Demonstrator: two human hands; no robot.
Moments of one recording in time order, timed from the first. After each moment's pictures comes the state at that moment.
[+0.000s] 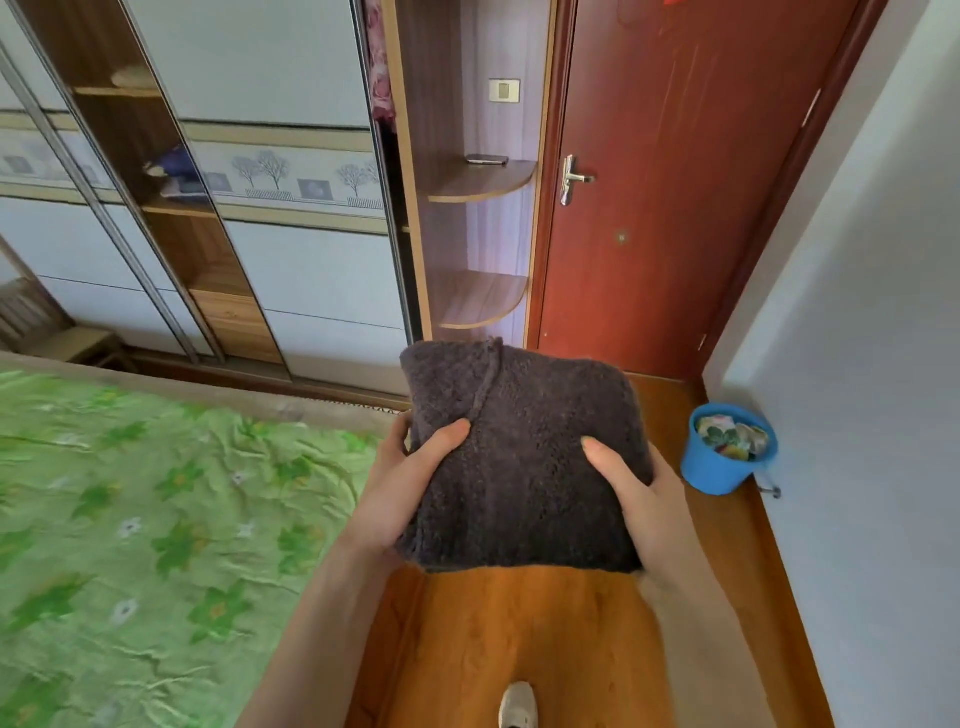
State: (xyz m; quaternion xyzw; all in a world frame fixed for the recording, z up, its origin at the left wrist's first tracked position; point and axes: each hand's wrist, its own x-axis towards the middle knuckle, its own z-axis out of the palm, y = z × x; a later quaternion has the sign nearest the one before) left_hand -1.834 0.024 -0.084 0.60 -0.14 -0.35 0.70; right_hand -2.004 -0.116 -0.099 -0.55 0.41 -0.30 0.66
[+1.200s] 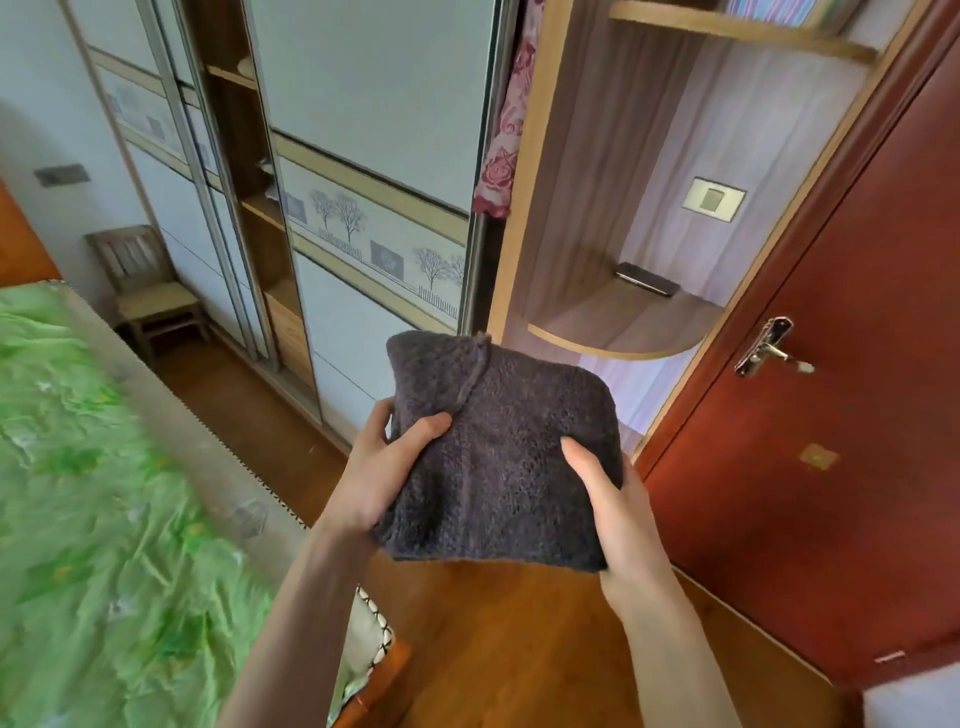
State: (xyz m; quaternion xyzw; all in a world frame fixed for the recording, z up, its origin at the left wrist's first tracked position) left_hand -1.367 -0.369 -0.085 0.63 -0.02 -0.19 0.76; right_hand -1.477 -0.574 -0.079 -0.63 0.29 -0.11 0.71
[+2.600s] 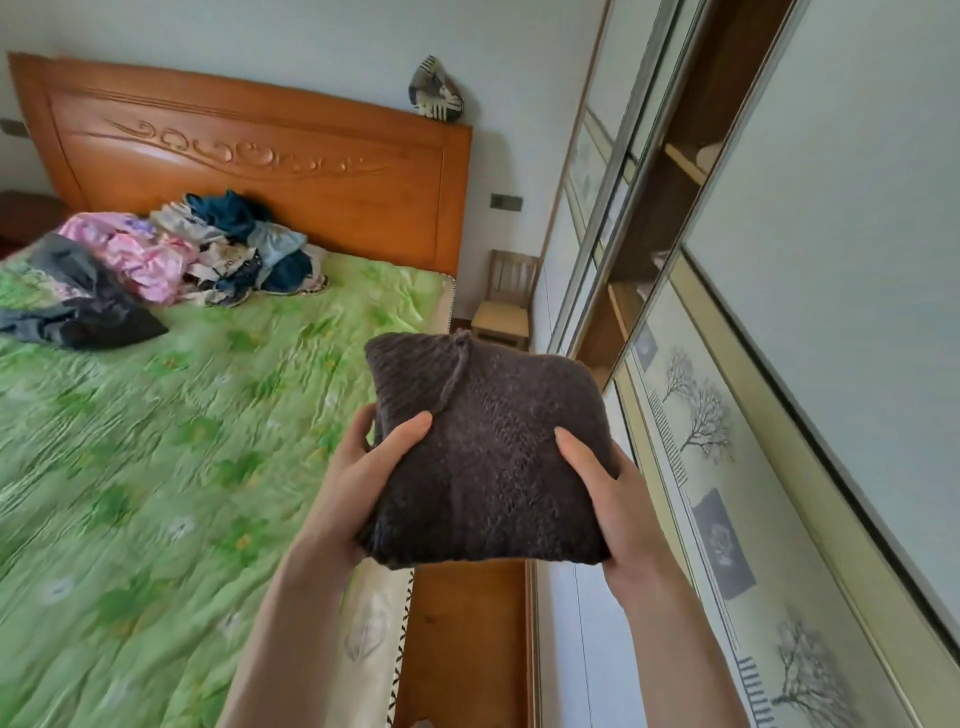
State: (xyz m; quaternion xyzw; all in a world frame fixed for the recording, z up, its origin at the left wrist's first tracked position) left_hand -0.970 -0.229 -0.088 0.49 0.26 0.22 0.80; right_hand -0.853 -0.426 -0.082 -0.67 -0.07 0.24 0.70
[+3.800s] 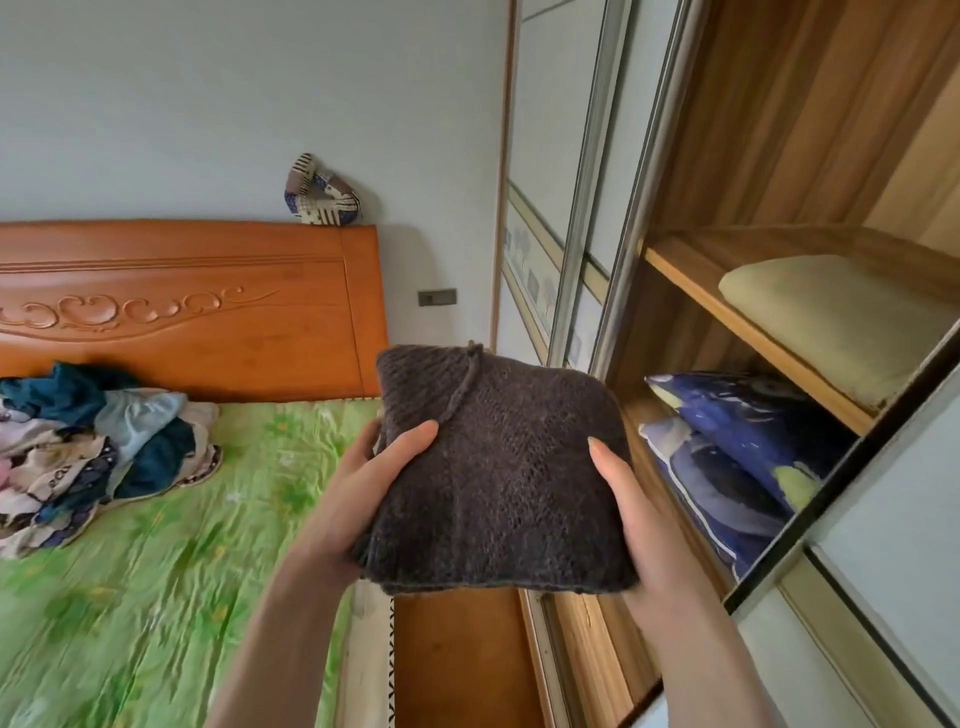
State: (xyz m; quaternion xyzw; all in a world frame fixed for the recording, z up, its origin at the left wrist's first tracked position) left_hand -0.473 0.005 -0.028 0.56 0.19 0.11 0.80; right_hand -0.405 -0.224 -0.042 -0.61 0.00 0.21 0.77
